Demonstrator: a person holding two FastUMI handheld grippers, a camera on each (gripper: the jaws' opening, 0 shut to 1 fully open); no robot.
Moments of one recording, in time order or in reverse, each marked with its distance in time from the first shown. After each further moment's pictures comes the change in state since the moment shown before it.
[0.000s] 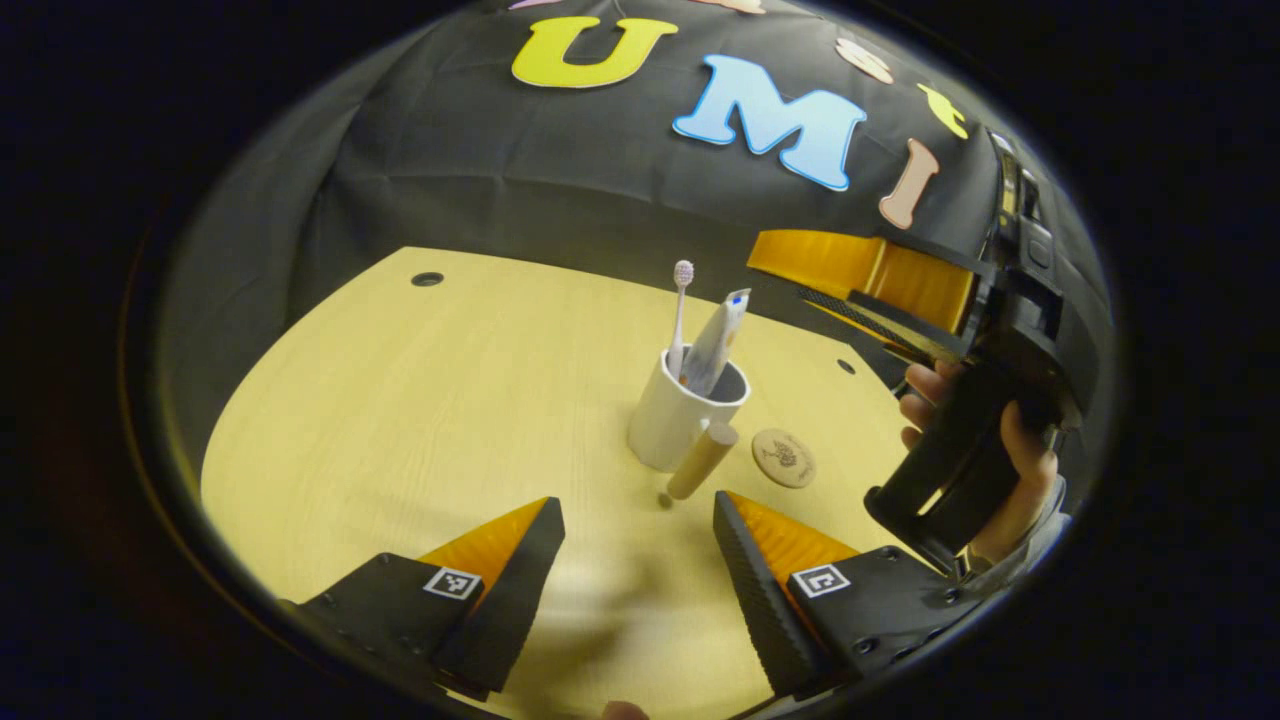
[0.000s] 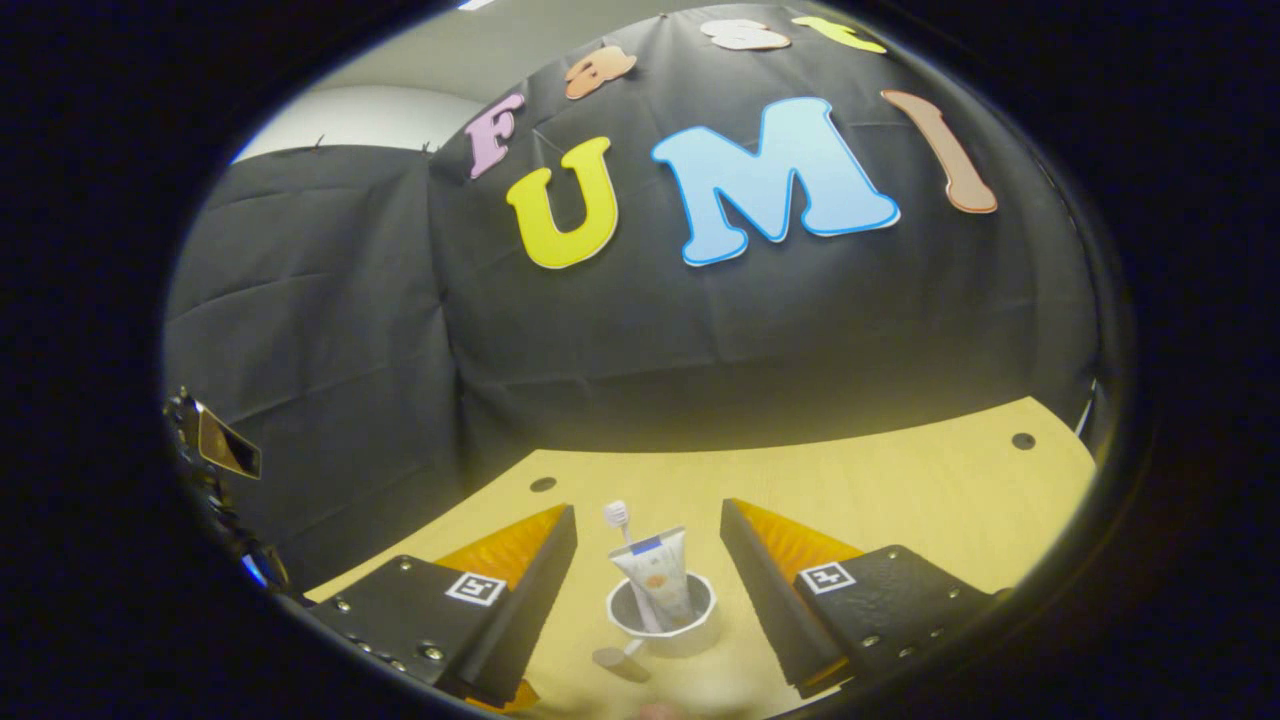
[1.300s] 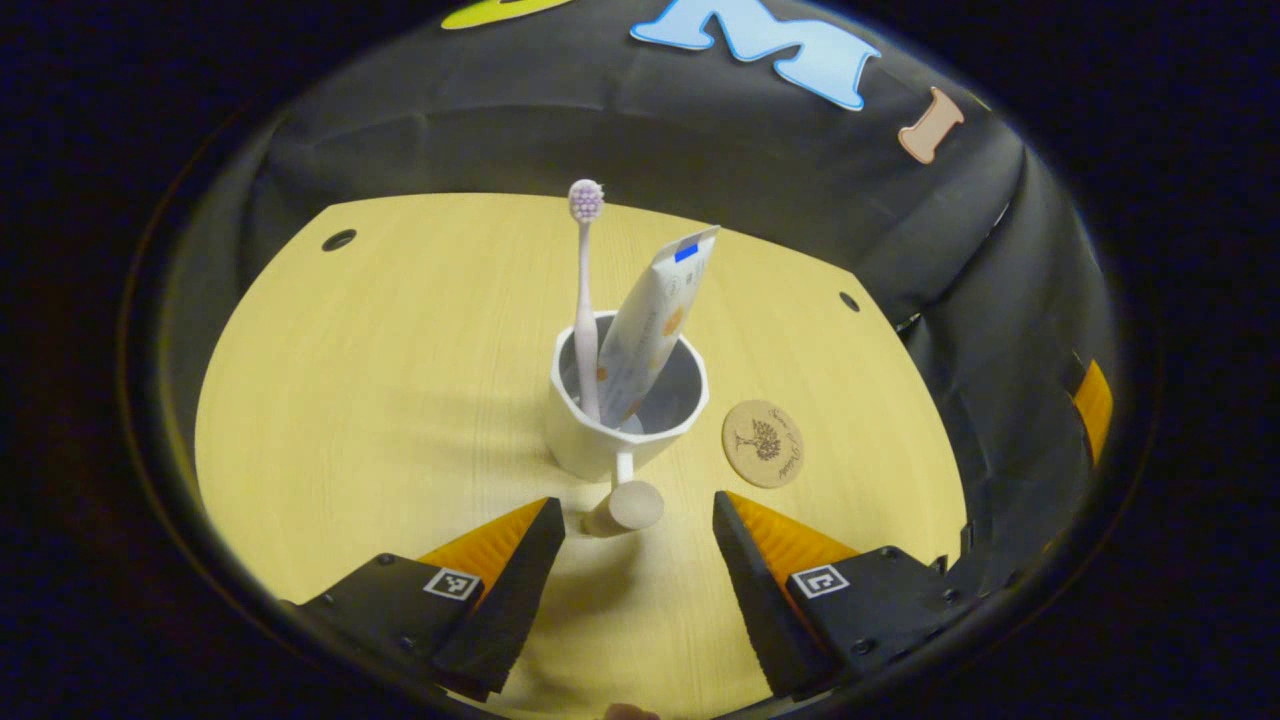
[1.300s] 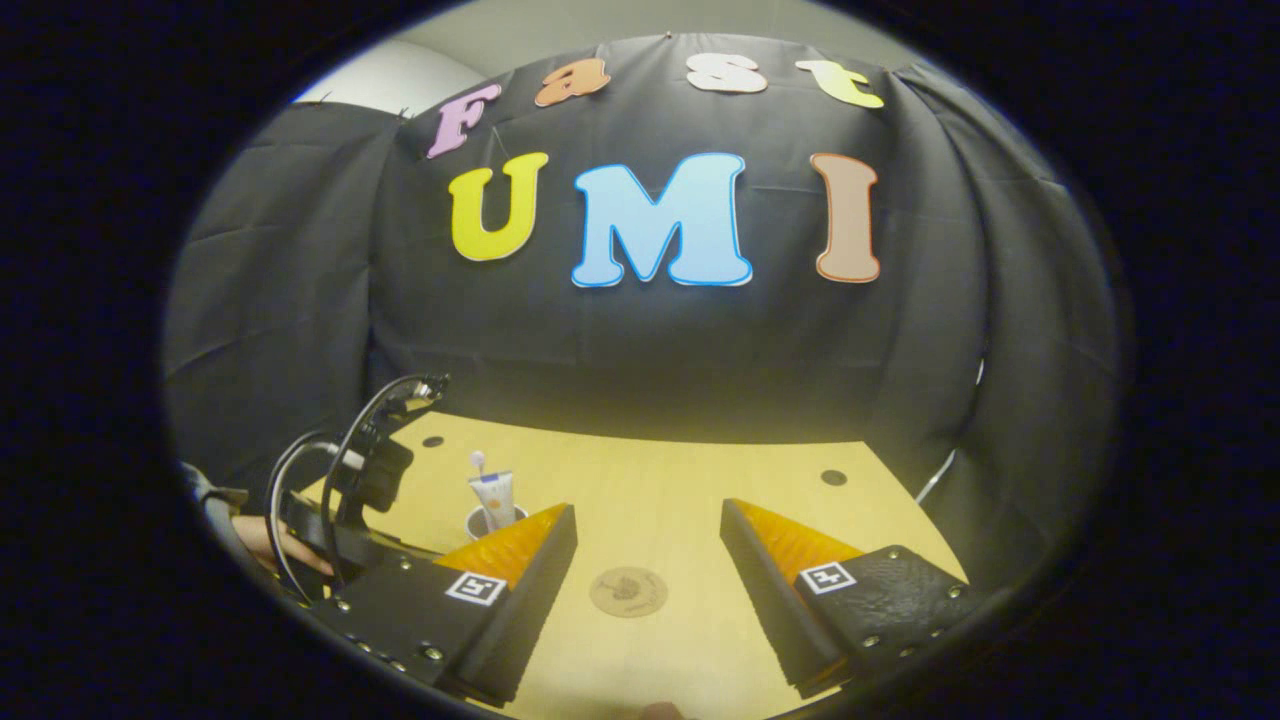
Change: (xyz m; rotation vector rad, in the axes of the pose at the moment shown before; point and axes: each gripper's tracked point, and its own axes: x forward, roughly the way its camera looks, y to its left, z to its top) left arm 0.090 -0.051 0.000 0.042 0.338 0.009; right arm -0.160 -0.114 0.024 -0.185 0.071 -0.335
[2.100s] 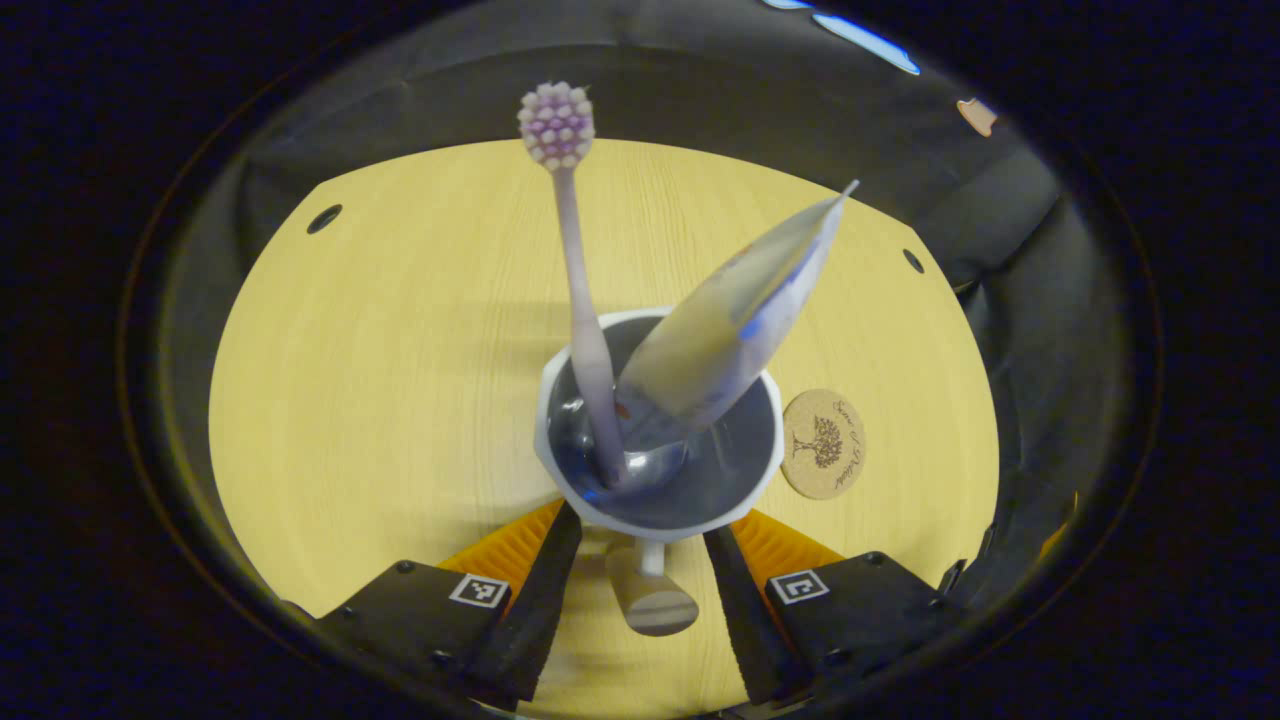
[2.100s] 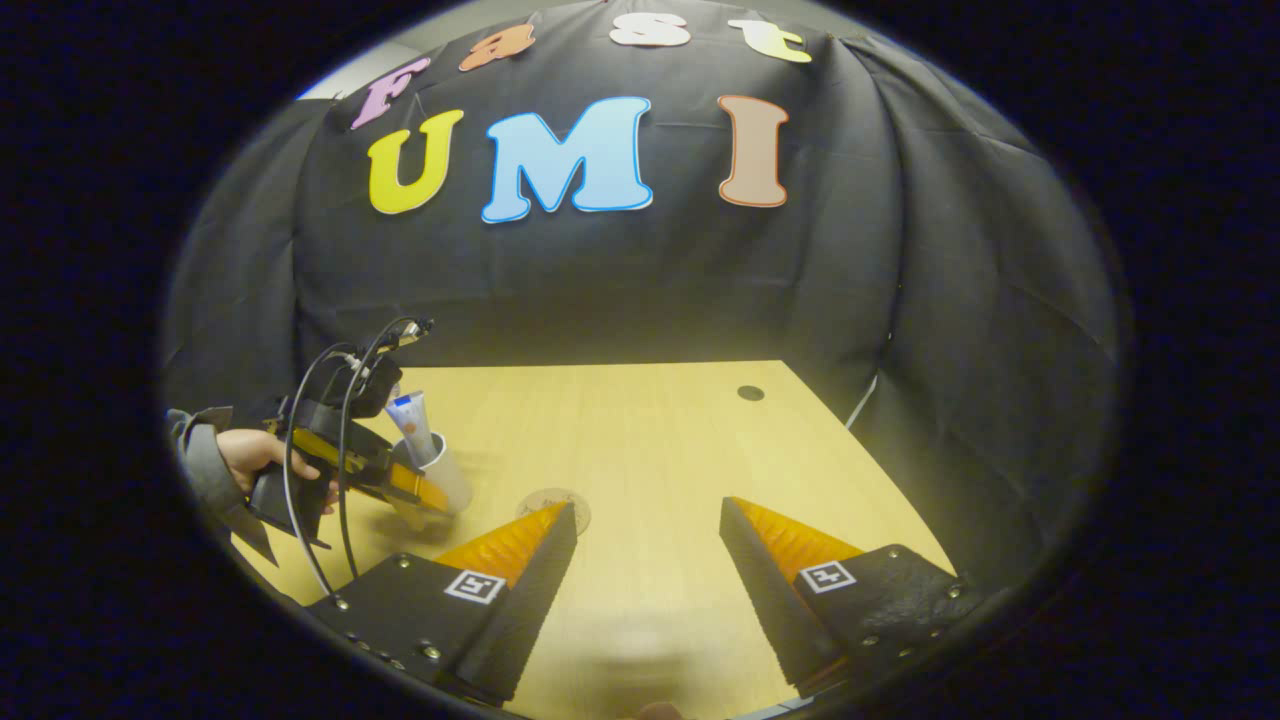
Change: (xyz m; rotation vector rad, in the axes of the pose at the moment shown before) left arm 0.048 0.020 0.009 -0.019 0.198 0.128; right arm -0.039 -0.050 -0.064 0.092 0.187 -0.184
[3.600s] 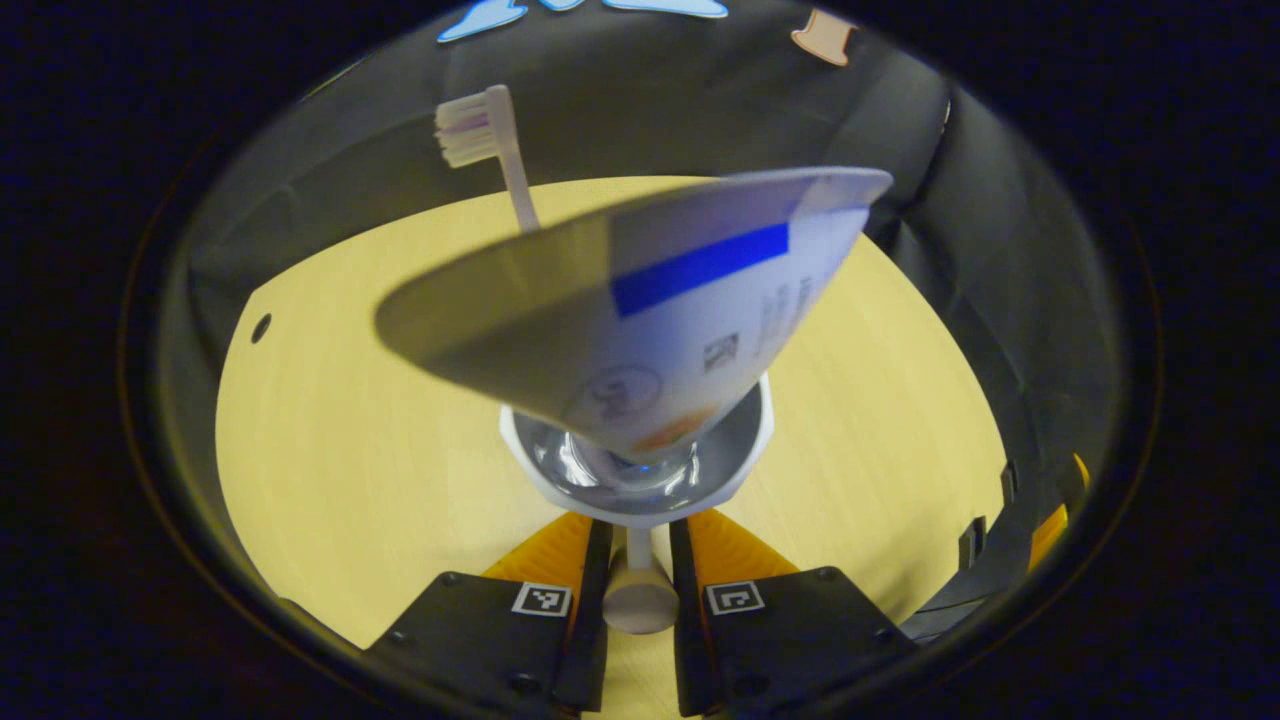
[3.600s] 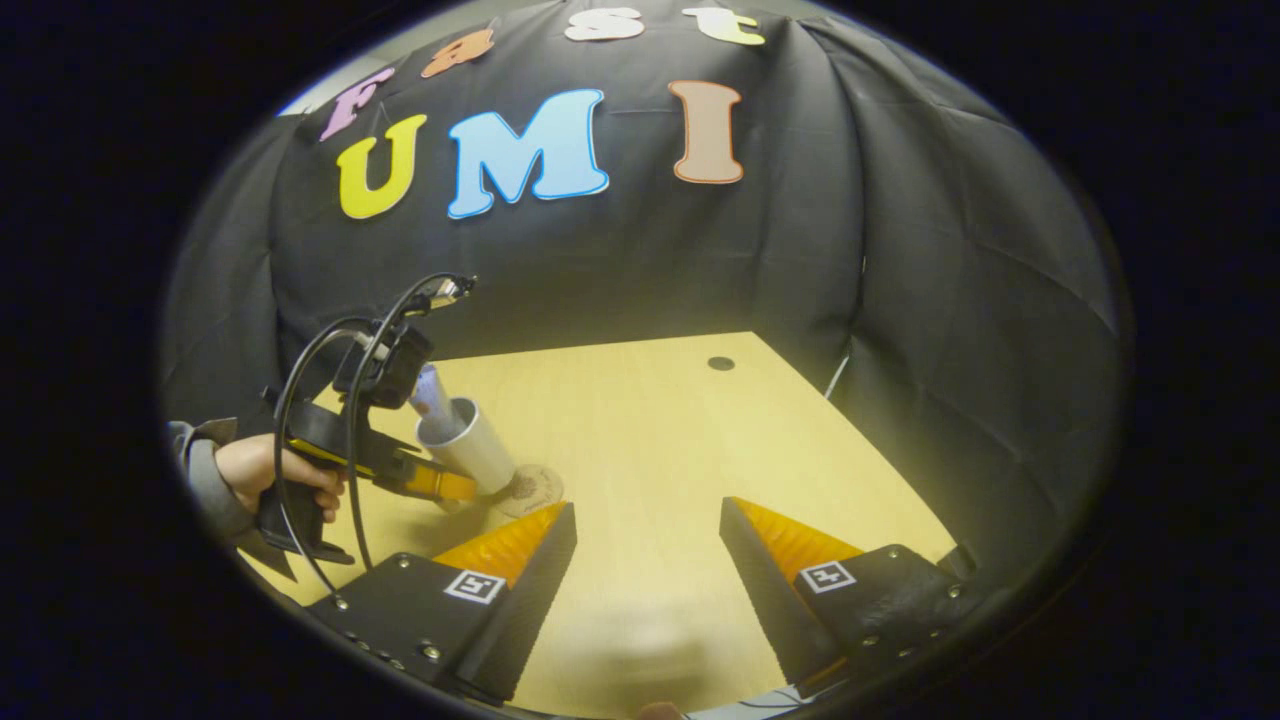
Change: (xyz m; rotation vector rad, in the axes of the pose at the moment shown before) left arm -0.003 -0.129 -0.011 0.284 -0.092 -0.067; right arm -0.024 -0.031 -0.035 0.090 0.047 -0.056
